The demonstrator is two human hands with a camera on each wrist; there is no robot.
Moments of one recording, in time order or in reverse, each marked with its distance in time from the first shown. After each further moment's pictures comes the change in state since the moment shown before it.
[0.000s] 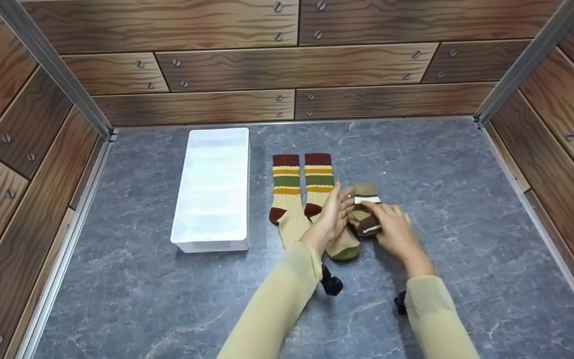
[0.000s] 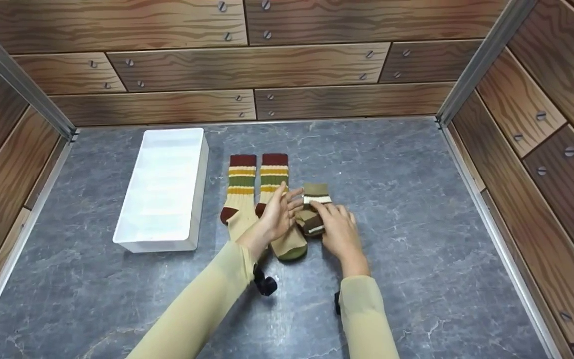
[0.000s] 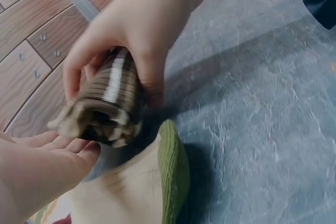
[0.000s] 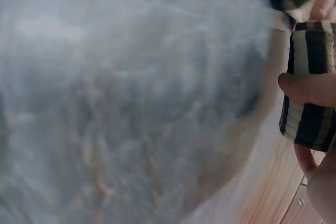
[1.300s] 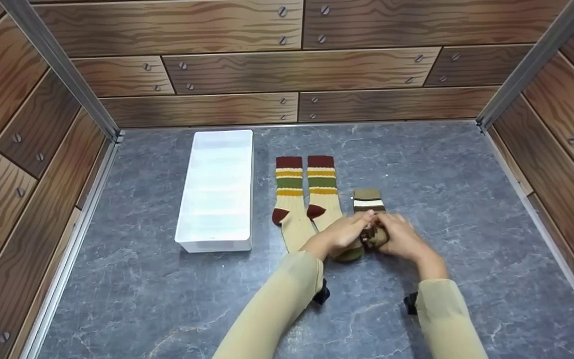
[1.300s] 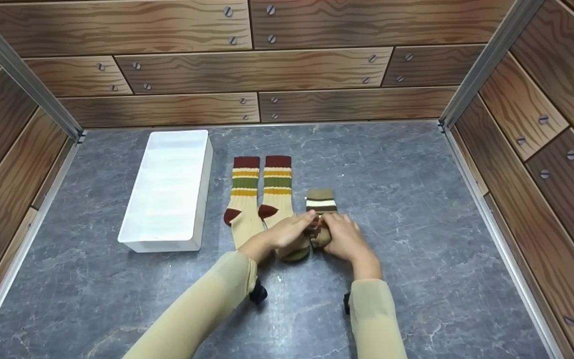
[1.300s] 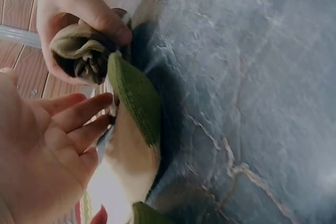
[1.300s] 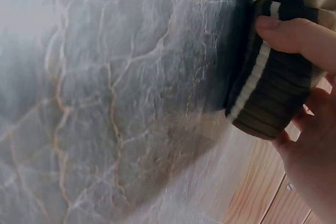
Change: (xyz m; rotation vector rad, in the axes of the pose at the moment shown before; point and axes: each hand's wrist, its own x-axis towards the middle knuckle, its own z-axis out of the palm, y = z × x) left_hand -0.022 -0.011 -0.002 1.237 -0.196 0.147; right_hand -0.006 0.005 -0.016 0.146 -0.191 -0.043
